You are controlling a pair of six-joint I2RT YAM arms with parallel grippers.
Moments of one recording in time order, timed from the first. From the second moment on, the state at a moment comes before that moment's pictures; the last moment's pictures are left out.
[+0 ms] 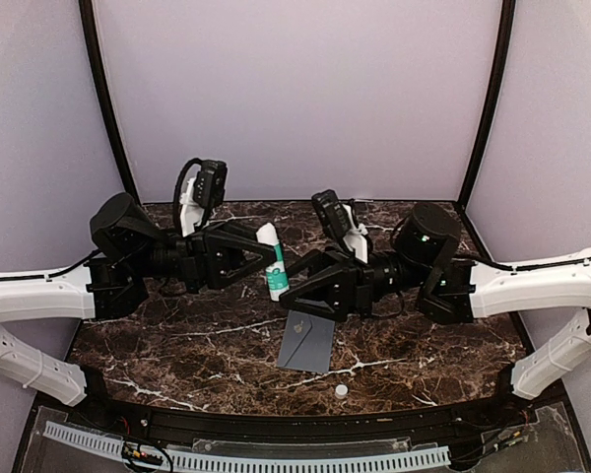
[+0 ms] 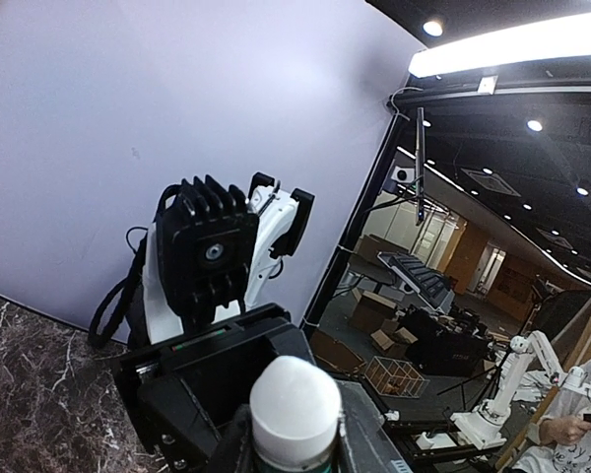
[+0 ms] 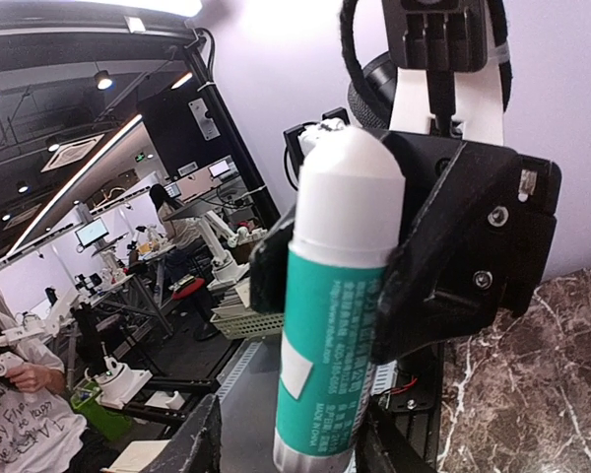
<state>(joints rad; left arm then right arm) -0.98 1.19 0.82 0.70 0.74 -0.65 1.12 1.38 0.91 0.70 -0.79 0.58</state>
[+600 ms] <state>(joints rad) -0.98 1.18 0.82 0.69 0.75 -0.64 1.13 1.41 0.91 0.71 -0.81 0.60</state>
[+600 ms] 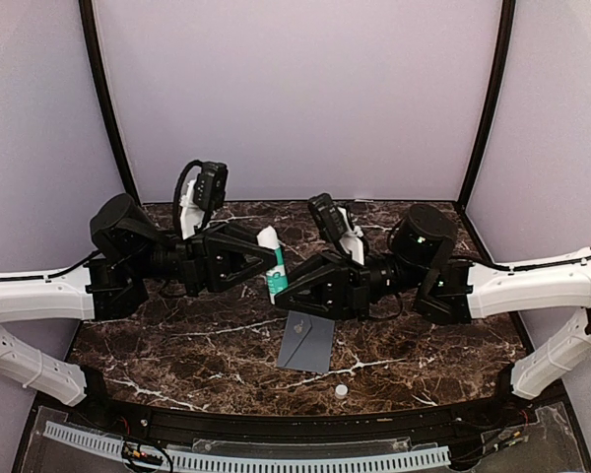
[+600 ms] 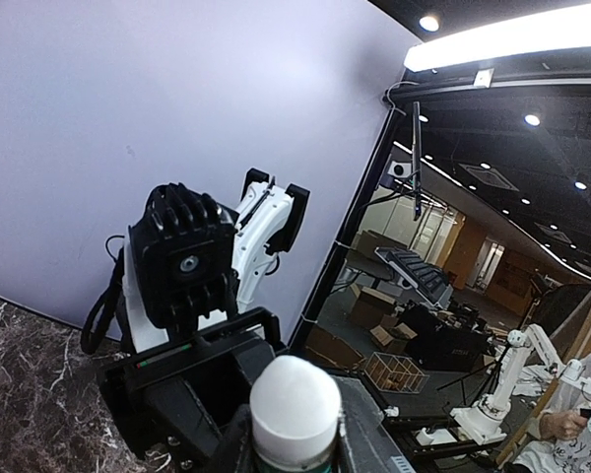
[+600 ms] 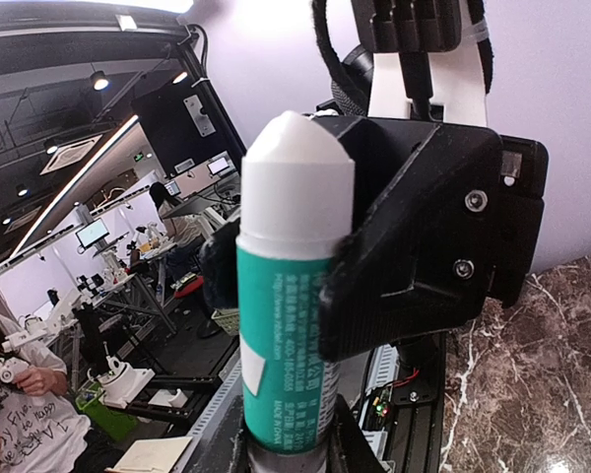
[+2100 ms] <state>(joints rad) -0.98 1.22 0.83 0.30 0.21 -0.60 1.17 1.35 1.09 -0.07 0.04 0.41</state>
